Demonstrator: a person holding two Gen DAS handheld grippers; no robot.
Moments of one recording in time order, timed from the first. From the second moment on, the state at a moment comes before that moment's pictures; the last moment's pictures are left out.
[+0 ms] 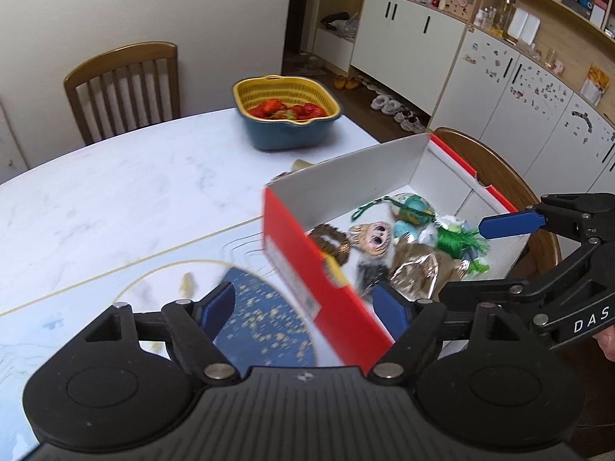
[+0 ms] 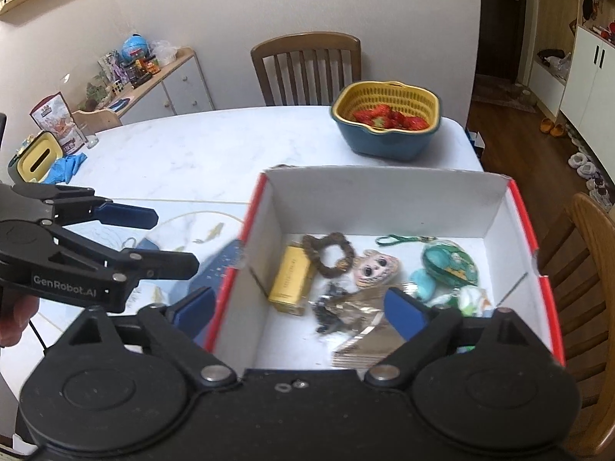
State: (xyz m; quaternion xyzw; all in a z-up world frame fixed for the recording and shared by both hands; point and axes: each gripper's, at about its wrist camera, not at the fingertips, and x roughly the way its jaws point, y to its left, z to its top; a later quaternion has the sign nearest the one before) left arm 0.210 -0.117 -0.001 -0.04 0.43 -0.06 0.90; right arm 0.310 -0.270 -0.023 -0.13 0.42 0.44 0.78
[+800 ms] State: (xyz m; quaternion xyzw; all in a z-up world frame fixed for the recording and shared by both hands) left arm 0.113 0.035 -0.041 -0.06 0.45 -0.03 0.89; right arm 0.218 -0.156 -0.038 -0.13 0.43 0.47 0.76
